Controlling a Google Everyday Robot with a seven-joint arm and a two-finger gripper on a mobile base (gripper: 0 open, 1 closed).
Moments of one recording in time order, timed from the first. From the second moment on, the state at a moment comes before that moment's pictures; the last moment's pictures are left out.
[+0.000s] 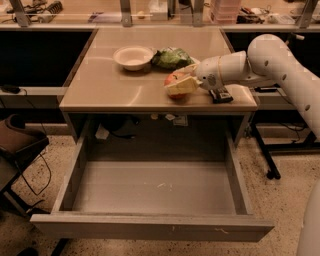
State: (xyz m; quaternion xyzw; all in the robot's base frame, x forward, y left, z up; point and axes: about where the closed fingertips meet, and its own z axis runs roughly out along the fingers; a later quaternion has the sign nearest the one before) arm 0.704 -0.063 0.844 -0.46 0.70 0.33 0.44
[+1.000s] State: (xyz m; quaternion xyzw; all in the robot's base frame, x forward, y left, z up) arm 0.626 -0.082 0.882 -0.43 0.70 0.34 0.47
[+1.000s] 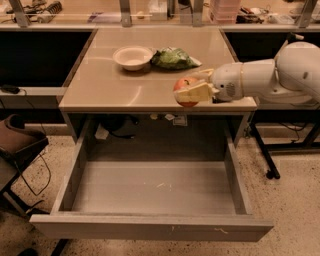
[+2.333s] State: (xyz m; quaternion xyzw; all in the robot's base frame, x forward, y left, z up) arm 0.492 -0.099 0.862 -0.38 0.76 0.30 0.44
